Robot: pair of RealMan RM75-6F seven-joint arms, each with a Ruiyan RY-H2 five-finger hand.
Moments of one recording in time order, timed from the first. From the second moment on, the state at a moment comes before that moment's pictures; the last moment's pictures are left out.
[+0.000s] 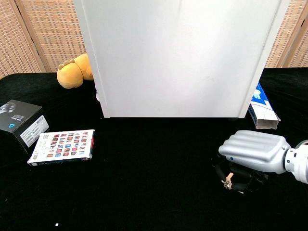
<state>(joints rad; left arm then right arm) -0.04 -1.03 -0.02 -1.69 1.50 1.50 0.01 0.63 -1.57 -0.02 -1.36 -1.57 0.83 -0.24</state>
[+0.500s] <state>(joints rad) -0.04 -1.03 -0.02 -1.69 1.50 1.49 0.01 0.64 -1.59 -0.04 -1.32 -1.58 0.84 -0.25</state>
